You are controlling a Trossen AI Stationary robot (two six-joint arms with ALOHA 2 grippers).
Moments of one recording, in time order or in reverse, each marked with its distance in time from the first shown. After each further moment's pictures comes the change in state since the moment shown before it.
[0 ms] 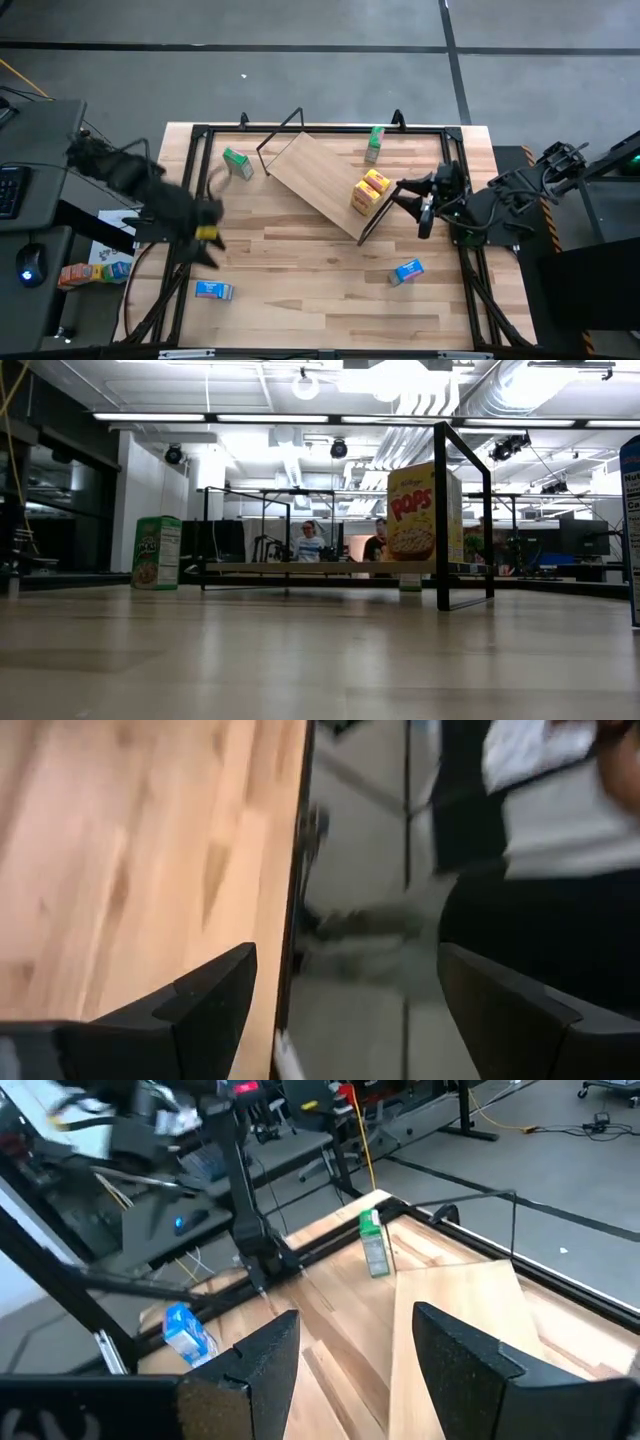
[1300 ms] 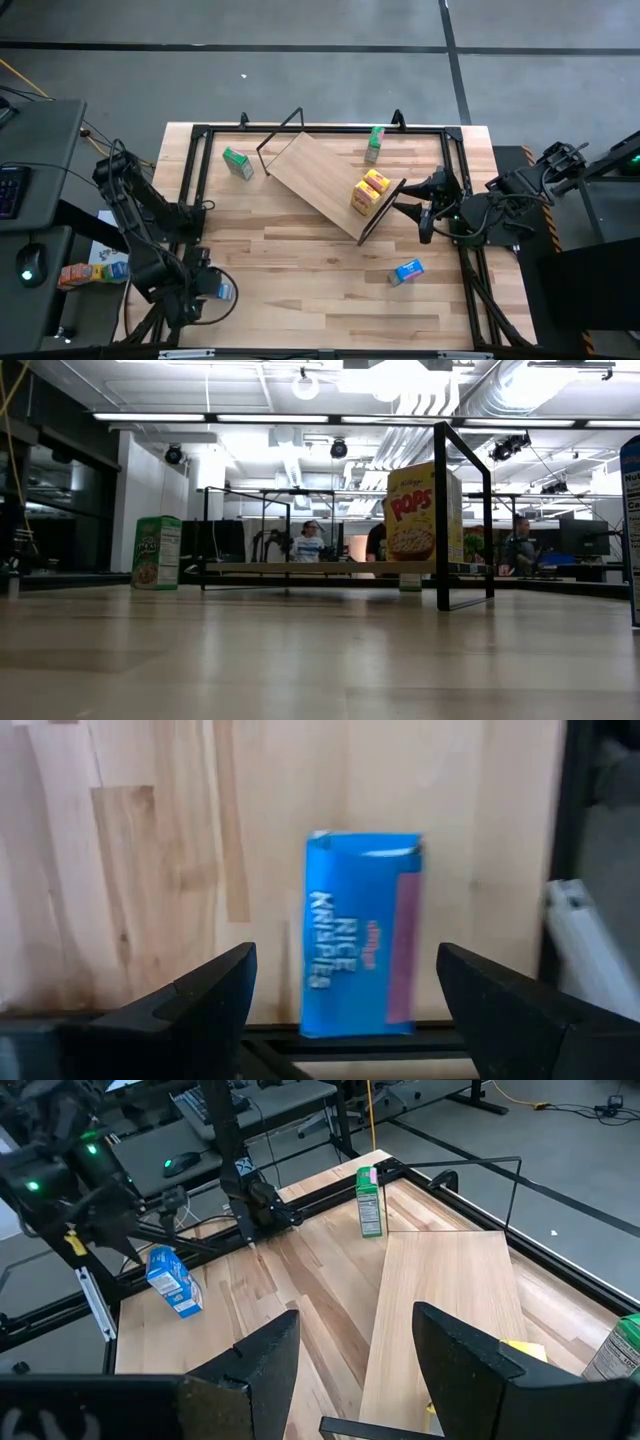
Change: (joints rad) left arm -0.548 0.387 -0.227 -0.151 -0.323 -0.144; right arm 0.000 0.000 0.000 -0.134 -0.071 0.003
